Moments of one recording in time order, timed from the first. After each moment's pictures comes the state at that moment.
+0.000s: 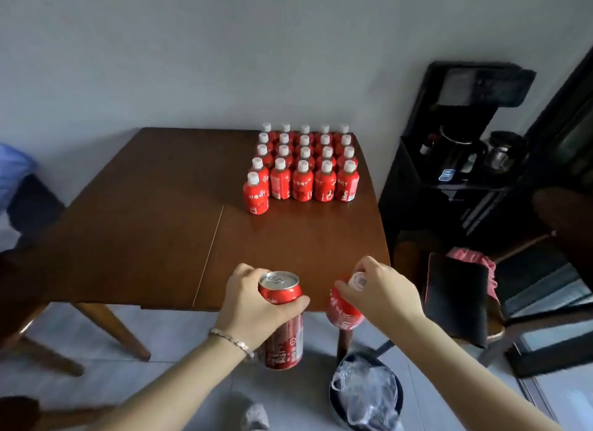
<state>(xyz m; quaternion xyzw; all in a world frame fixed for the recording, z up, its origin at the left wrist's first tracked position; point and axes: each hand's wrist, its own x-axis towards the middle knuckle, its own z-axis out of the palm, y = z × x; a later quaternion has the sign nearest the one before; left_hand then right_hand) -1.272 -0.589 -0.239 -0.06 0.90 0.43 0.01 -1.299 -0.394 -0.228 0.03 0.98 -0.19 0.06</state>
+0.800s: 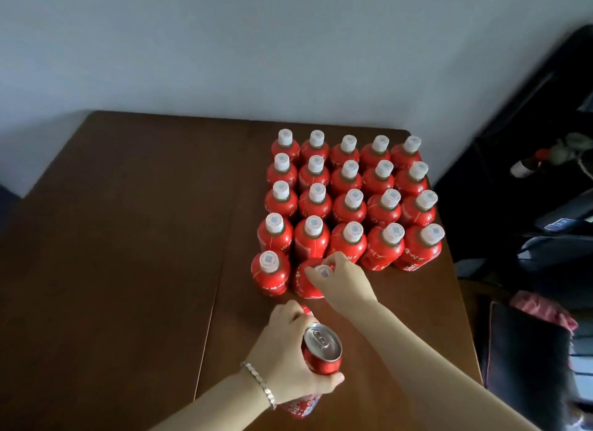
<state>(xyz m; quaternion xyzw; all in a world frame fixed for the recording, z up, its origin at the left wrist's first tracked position) -1.573 -0.648 -0.338 0.10 0.92 0.32 0.20 -1.657 -0.521 -0.334 0.10 0.90 -0.37 0.22</state>
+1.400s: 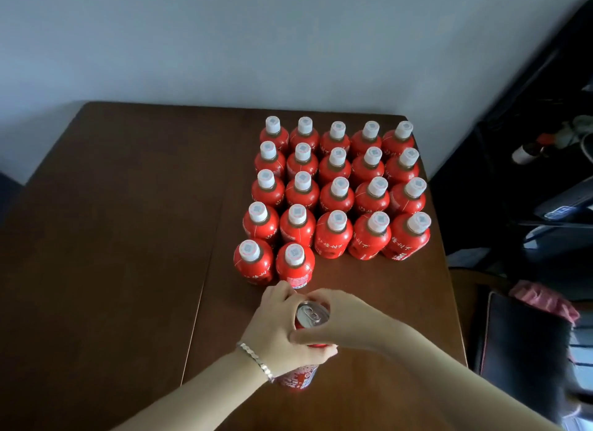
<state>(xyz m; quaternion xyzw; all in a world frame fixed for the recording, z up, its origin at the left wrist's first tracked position) -1.582 -0.620 -0.338 0.08 0.93 0.31 0.16 -1.618 -0.479 -0.299 -0.07 0.83 -0.35 0.44</state>
